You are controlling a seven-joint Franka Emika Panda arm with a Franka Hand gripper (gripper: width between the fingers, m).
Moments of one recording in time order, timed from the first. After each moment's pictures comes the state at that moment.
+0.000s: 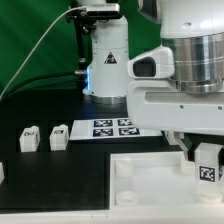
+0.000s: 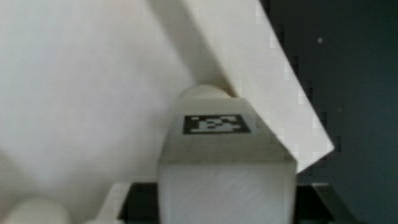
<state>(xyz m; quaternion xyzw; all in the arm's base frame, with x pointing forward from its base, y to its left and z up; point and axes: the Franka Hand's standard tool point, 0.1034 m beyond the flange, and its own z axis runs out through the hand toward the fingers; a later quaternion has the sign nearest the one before) 0.627 0.110 0.081 -0.96 0.29 0.01 0.06</state>
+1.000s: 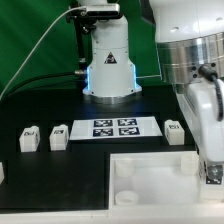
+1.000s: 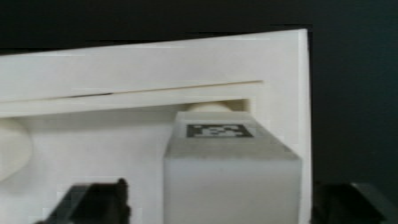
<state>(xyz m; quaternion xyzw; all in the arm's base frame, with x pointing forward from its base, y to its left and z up) 0.624 0.114 0.078 -0.71 0.70 0.03 0.07</state>
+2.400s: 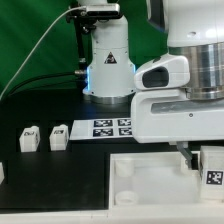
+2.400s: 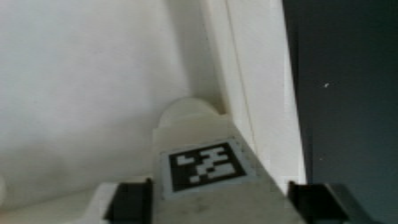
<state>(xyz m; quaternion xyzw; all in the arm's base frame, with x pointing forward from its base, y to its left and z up) 0.622 0.119 0.069 -0.99 0.15 -0.02 0.06</state>
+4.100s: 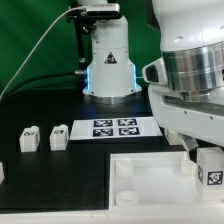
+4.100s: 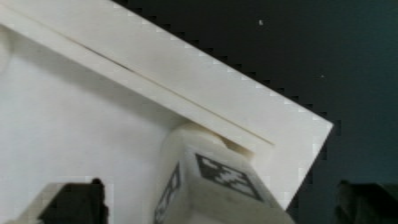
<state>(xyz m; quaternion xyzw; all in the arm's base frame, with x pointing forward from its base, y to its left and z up) 0.623 0.121 0.068 -0.88 0.46 0.02 0.09</state>
